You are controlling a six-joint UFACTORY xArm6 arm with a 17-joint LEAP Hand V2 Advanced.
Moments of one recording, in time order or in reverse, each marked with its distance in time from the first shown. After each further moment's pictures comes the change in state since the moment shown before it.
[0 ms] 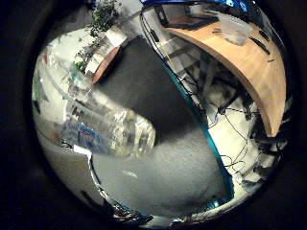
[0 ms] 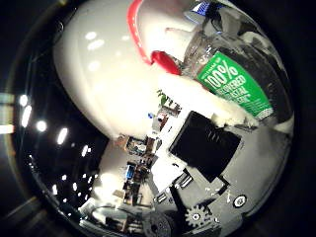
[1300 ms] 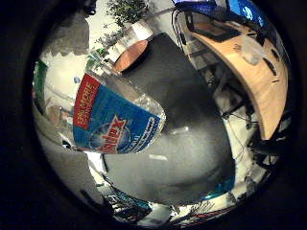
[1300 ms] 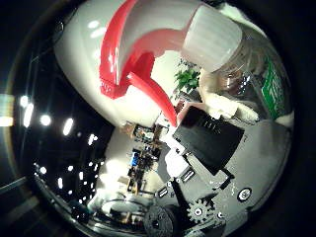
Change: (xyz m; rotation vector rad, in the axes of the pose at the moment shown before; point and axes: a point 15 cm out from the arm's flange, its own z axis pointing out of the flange) arm -0.093 0.014 -0.071 -0.109 0.077 -0.153
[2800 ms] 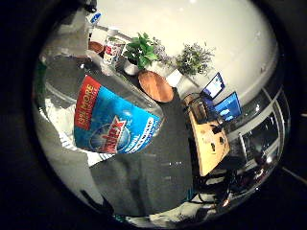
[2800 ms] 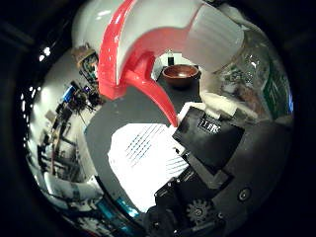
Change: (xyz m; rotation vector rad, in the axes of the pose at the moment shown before) arm -0.272 0.078 0.255 -0.050 0.546 -0.751
